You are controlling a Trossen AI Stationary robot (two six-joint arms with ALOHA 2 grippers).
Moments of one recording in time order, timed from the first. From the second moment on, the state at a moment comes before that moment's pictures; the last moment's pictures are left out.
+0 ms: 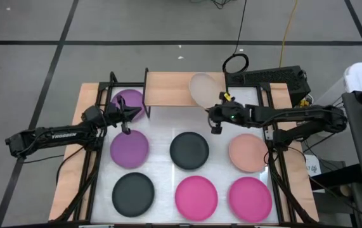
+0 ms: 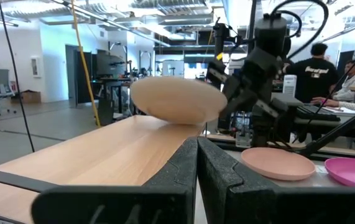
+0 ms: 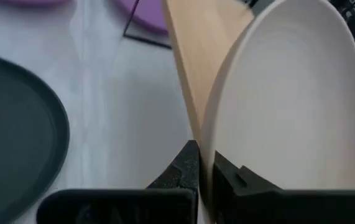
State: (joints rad) left arm 0.53 0.73 0.01 0.94 0.28 -0.06; right arm -0.14 1.23 0.80 -0.16 0.39 -0.36
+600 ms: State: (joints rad) left arm 0.53 0.73 0.01 0.94 0.28 -0.06; right arm -0.19 1.32 0.80 -0.09 0.39 -0.45
